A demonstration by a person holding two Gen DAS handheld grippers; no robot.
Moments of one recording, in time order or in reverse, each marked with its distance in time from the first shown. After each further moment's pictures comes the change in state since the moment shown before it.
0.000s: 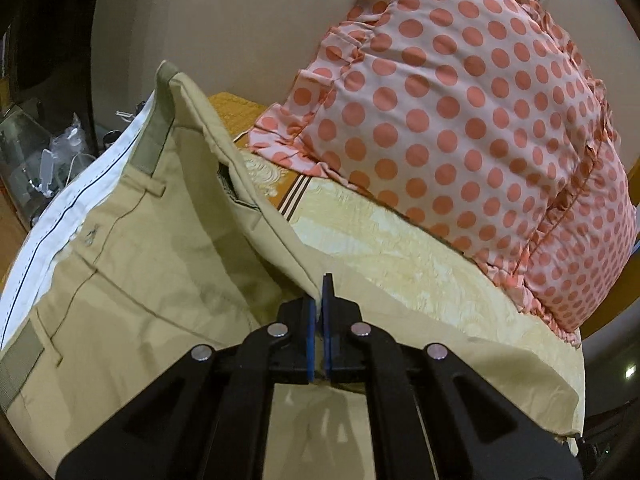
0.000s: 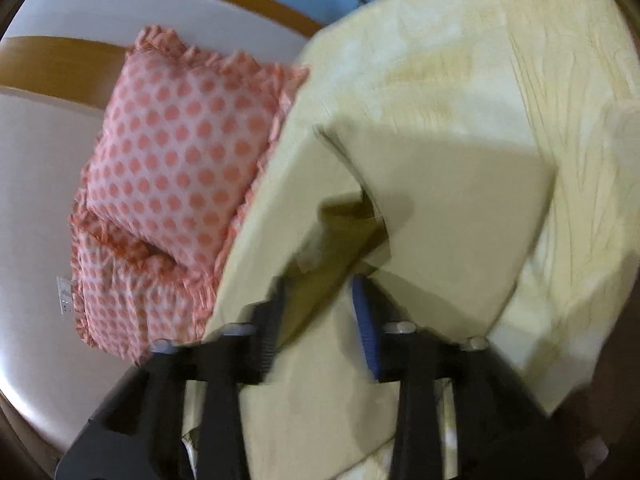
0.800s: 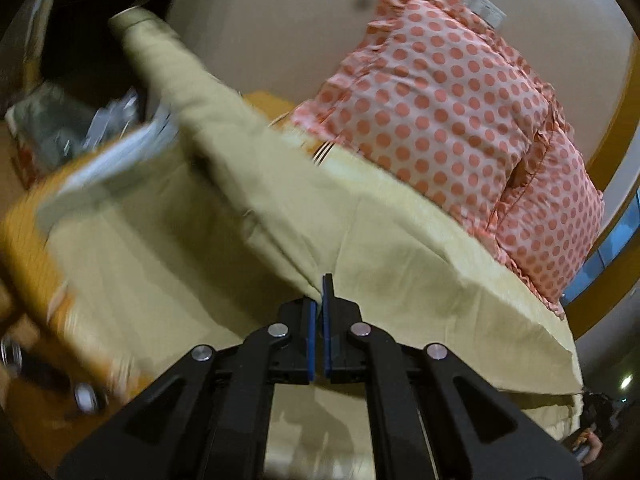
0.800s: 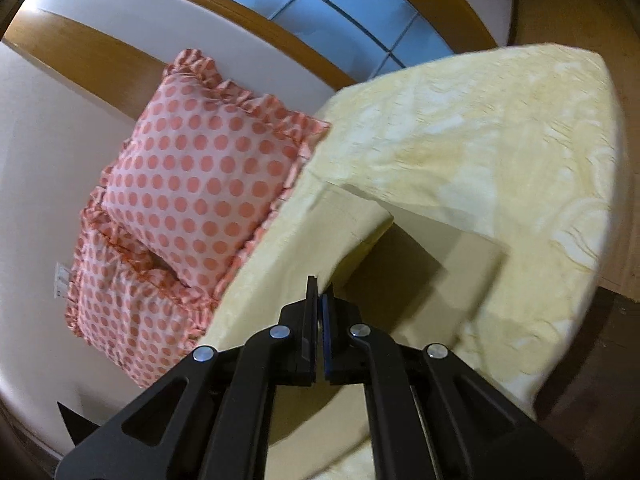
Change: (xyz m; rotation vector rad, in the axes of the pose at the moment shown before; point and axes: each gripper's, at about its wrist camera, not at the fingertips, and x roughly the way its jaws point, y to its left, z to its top) left arm -0.118 0.054 -0.155 -0.056 -0.124 -0.040; right arm -0.029 -0.009 0.013 -0.130 -0.171 -0.003
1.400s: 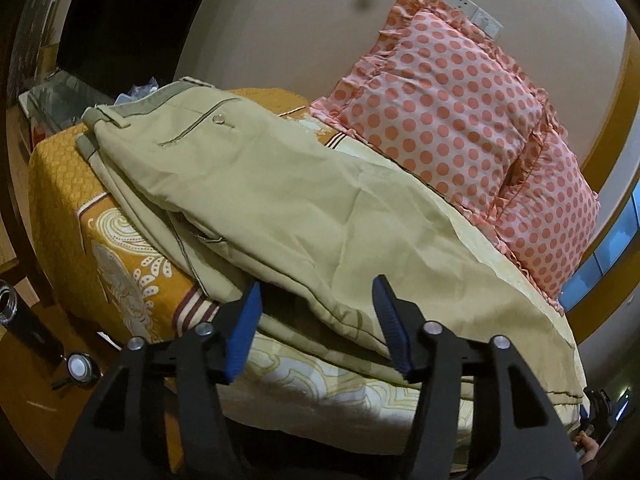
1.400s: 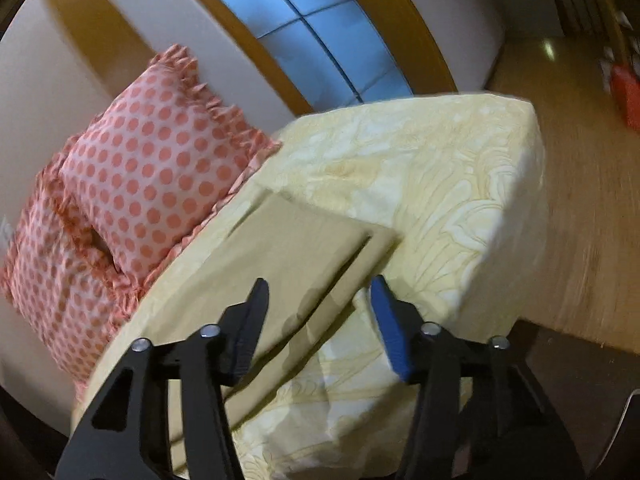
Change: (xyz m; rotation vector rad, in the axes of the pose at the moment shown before) left arm -0.024 0.020 -0.056 -0.007 -0.076 -0.006; right arm -0.028 -0.004 -0.037 -0.208 -0.133 -0.224
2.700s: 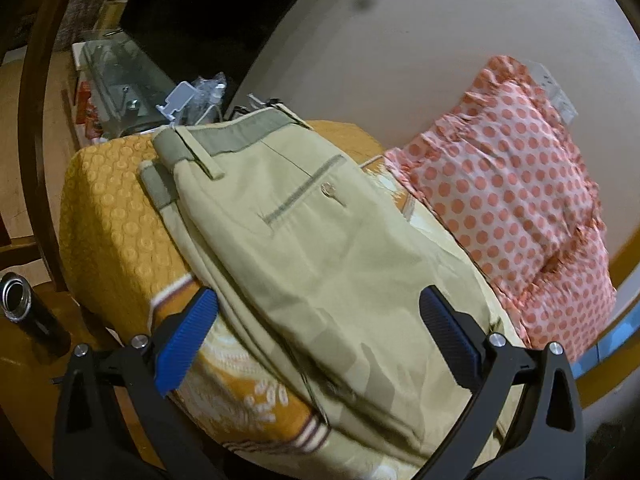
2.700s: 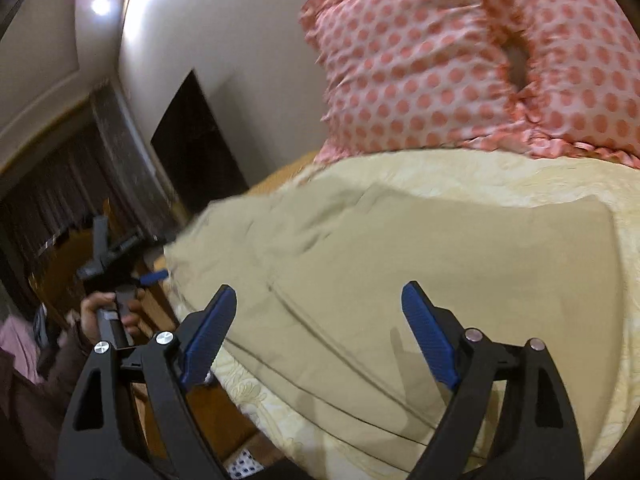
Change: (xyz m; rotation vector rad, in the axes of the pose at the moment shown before) left arm 0.013 0.083 0.063 -0.257 -0.059 0.088; right arm -0.036 0.287 -0.171 -0.770 0.489 0.923
